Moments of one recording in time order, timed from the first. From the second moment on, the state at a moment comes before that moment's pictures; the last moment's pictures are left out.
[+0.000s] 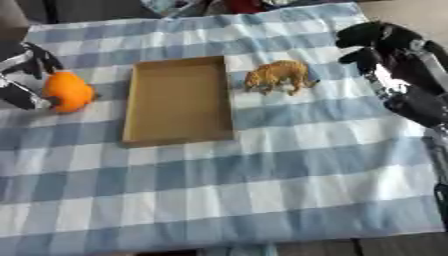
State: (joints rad) left arm -0.73 0.68 -0.24 -1.16 -0.73 -0.05 -0.39; right arm -0.34 -0.45 -0.02 -1.81 -0.11 -0.21 0.34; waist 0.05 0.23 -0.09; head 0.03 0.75
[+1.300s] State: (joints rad) left arm -0.83 0.64 -0.29 -1.36 -0.62 -0.04 -0.31; right arm -0.35 -0.45 -0.01 -1.81 -0.12 -0.21 0.35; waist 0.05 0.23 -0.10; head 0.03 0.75
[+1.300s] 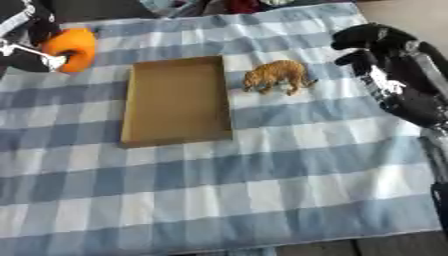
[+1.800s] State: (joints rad) left arm -0.85 0.57 -0.39 -1.38 -0.57 -0.08 -0.40; right arm -0.35 -0.45 -0.01 -1.81 -0.12 -0.22 0.34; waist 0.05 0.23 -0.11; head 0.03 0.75
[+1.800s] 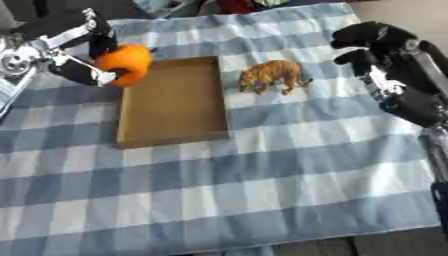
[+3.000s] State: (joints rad) left arm -0.75 0.60 -0.47 -1.48 -0.53 -0.10 -0.52; right arm -0.35 -0.45 -0.02 -1.81 -0.12 -0.22 0.33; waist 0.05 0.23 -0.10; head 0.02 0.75
